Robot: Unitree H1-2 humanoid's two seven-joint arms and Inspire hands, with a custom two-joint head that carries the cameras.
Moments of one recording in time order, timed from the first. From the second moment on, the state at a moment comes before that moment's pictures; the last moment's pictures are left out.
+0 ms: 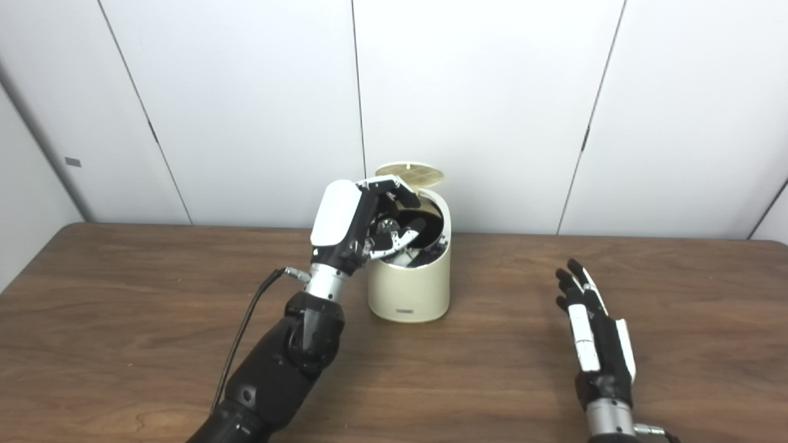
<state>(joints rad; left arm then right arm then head) -0.64 0.04 -0.28 0.48 0.69 -0.29 0.48 -0.16 -0.08 -0.11 0.11 0.04 -0.10 -0.05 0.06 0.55</state>
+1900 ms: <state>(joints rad) -0.15 0.11 0.09 -0.08 -0.08 0.16 -0.06 -0.15 -0.08 -0.12 0.10 0.10 -0.10 -0.03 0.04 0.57</state>
